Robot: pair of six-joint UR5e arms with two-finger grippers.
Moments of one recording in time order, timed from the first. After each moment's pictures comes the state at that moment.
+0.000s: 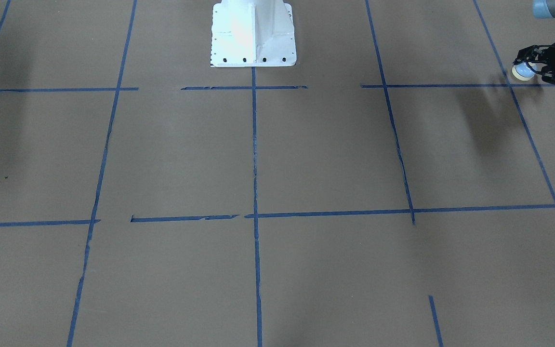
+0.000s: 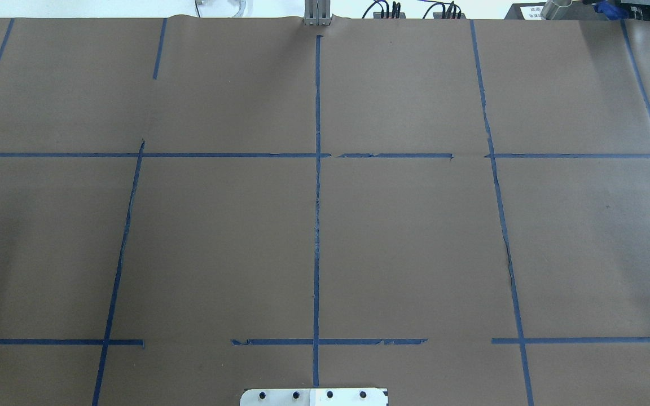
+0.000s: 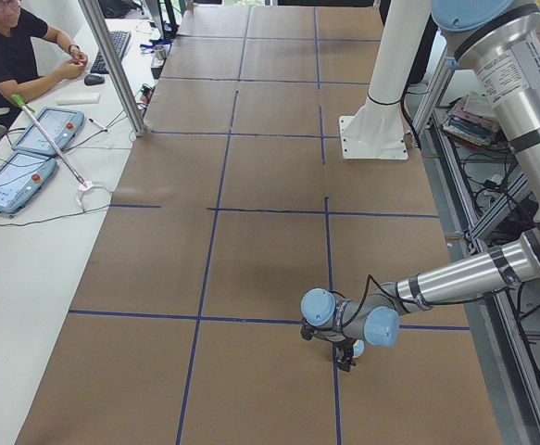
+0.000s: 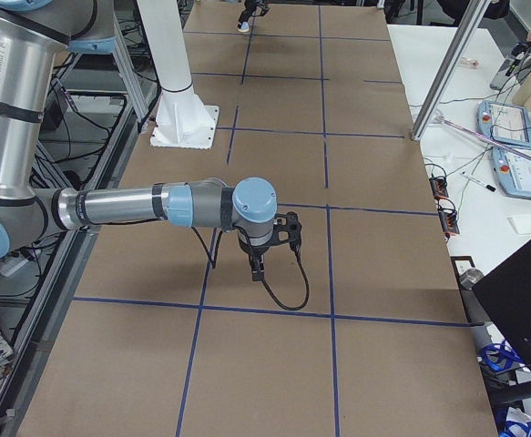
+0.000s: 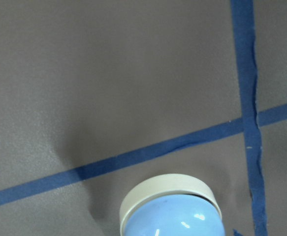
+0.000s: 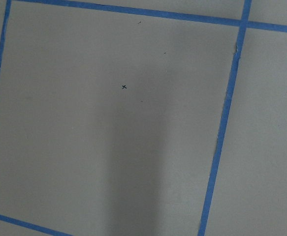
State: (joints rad) left arm -1.00 -1.09 -1.51 -2.07 -2.42 -0.02; right arm 1.53 -1.86 1.99 -1.69 2.47 -0.15
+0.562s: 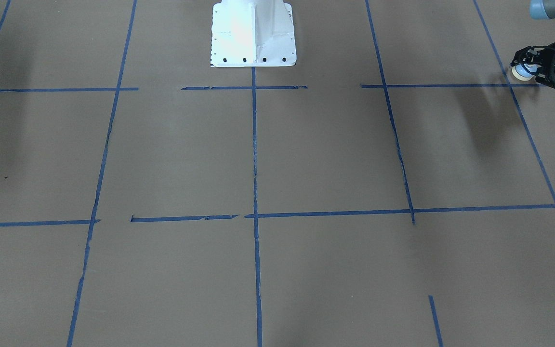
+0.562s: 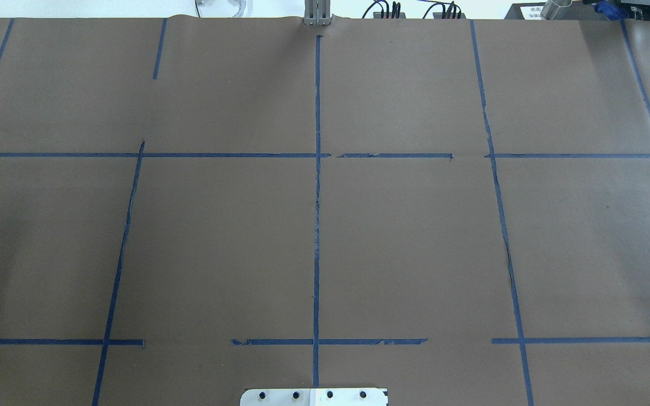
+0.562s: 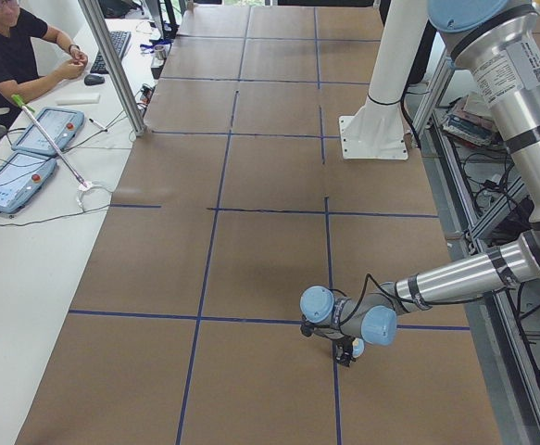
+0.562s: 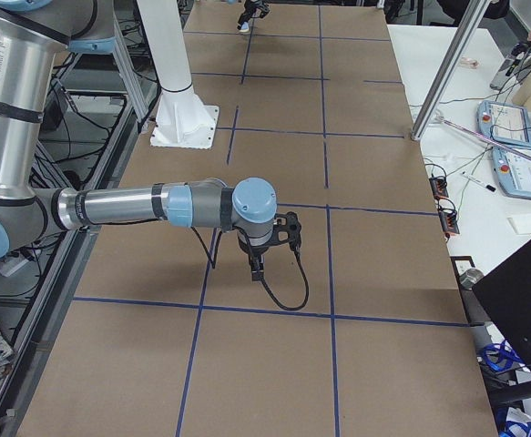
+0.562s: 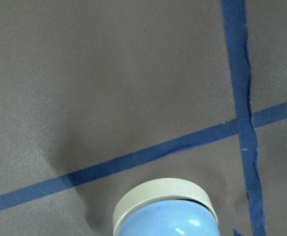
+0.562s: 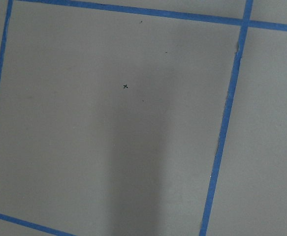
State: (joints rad) left arm -0.97 -1.09 -1.50 -2.09 -2.42 -0.02; right arm 1.53 -1.86 1.99 -1.69 2.48 -0.15
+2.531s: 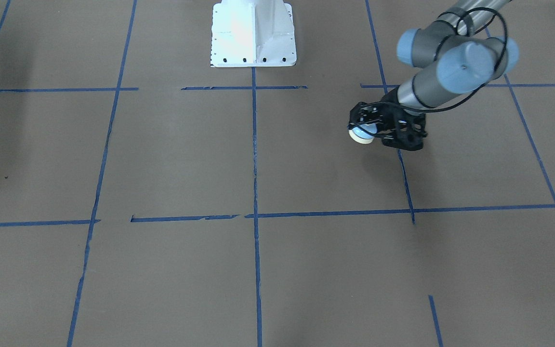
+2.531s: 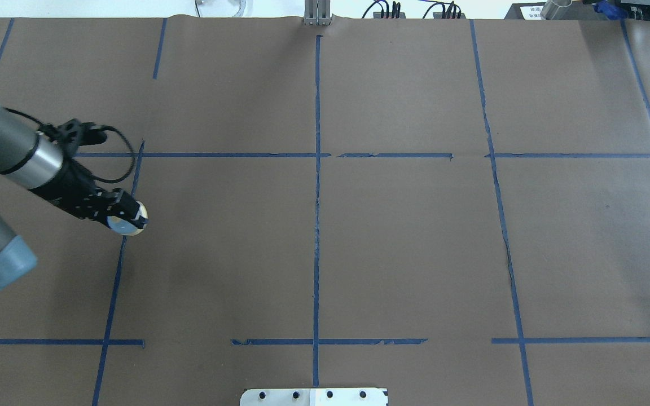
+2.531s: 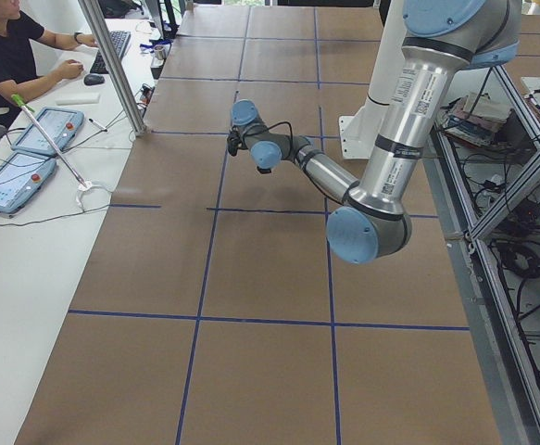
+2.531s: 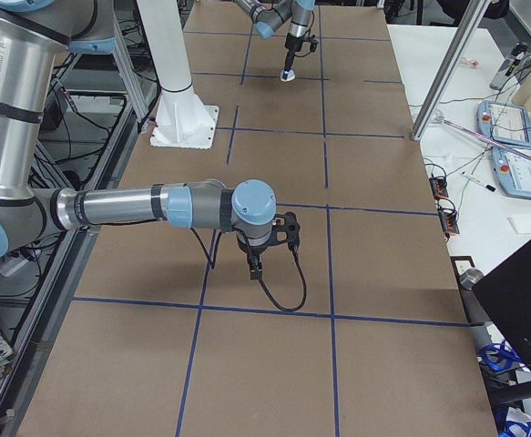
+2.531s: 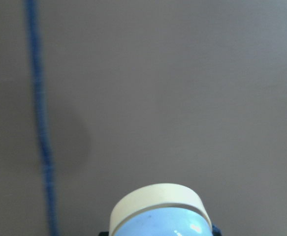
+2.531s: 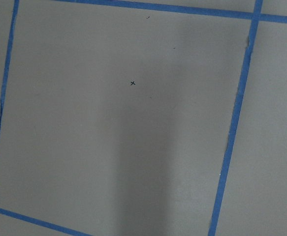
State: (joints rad) left arm -0.75 -2.01 -1.67 -1.86 -2.41 -1.07; right arm 1.52 -1.87 1.99 -1.69 2.50 -0.14
